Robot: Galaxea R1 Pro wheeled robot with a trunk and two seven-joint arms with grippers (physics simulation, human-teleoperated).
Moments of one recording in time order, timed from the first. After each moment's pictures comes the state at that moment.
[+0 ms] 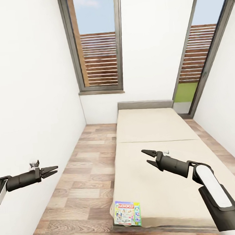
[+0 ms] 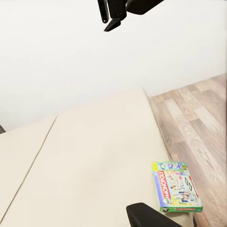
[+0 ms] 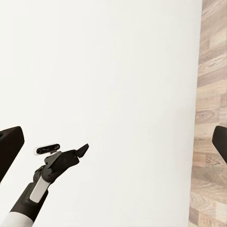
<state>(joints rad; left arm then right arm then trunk) -0.82 0.49 0.37 -0.46 -0.13 0.67 -1.56 -0.43 -0.15 0.00 -1.47 -1.37 0.97 -0.02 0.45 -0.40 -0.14</state>
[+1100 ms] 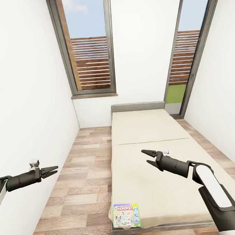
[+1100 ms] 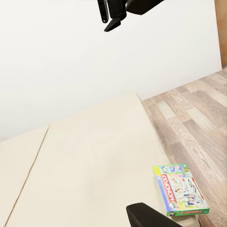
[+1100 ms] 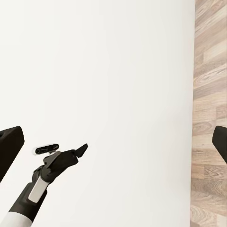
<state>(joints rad) -0.82 0.49 0.37 -0.46 -0.13 0.66 -1.56 -0.43 -0.15 0.00 -1.47 -1.36 0.97 -0.02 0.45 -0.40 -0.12</state>
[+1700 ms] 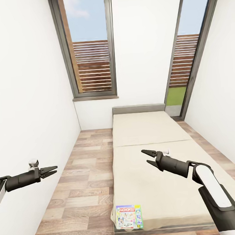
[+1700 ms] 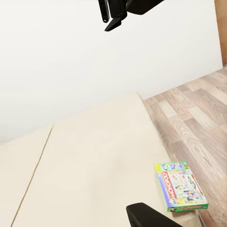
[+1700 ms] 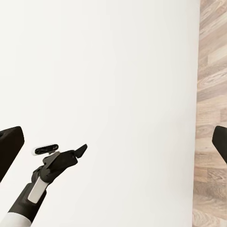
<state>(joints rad) -0.82 0.49 0.37 -0.46 -0.13 0.67 -1.56 -0.43 -0.15 0.00 -1.47 -1.36 0.97 -0.02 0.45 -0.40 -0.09</state>
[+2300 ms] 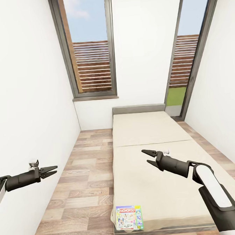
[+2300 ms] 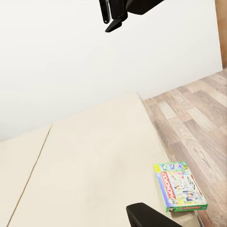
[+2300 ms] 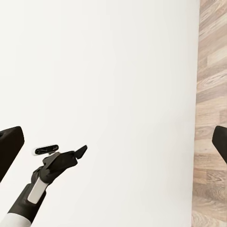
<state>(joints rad) -0.82 0.49 0.37 -0.46 -0.13 0.69 -1.56 -0.43 -0.15 -0.01 -1.47 -1.36 0.97 -0.02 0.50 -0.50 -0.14</state>
